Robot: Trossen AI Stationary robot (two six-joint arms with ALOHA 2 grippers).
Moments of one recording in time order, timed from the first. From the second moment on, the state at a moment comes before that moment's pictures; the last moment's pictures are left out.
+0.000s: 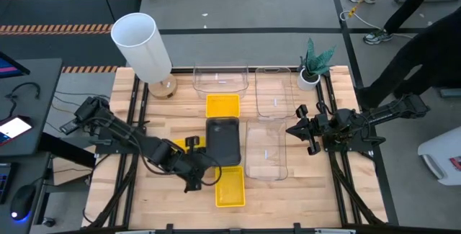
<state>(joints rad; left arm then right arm) -0.52 1.57 1.29 -0.82 -0.39 -0.49 0.19 0.47 0.01 0.72 0.04 0.03</state>
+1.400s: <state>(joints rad) -0.59 1.58 1.04 -0.90 -0.21 -0.56 0.19 0.47 0.01 0.72 0.04 0.03</state>
